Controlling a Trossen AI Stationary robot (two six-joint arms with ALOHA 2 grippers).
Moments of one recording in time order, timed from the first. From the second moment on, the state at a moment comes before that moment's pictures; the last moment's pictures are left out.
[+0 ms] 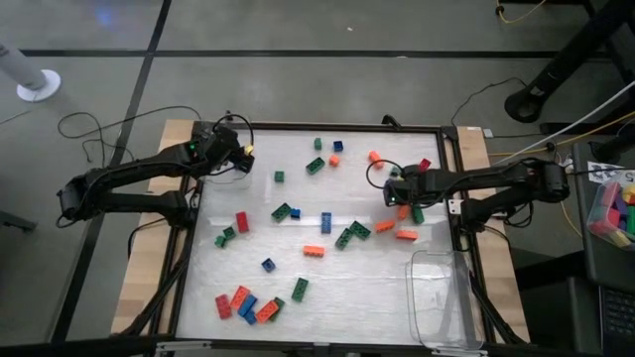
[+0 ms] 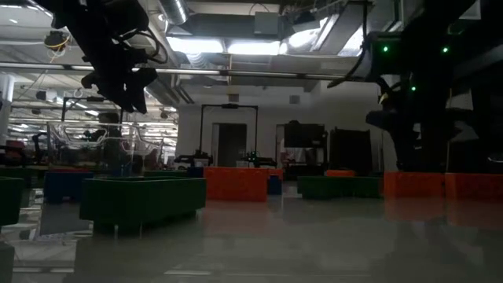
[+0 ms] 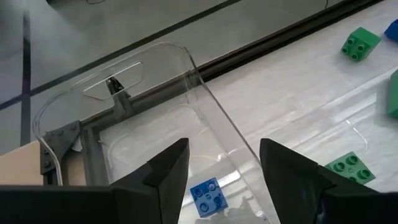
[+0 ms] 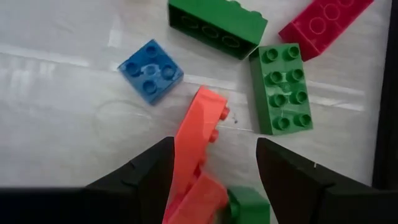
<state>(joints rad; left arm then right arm) 0.50 0.93 0.68 -0.60 -0.58 -0.37 -0.13 1.31 0.70 -0.89 0.39 1.25</state>
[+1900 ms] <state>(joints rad) 0.50 0.93 0.68 -0.59 -0.58 -0.43 0.17 1.30 1.06 -0.95 -0.57 0.71</state>
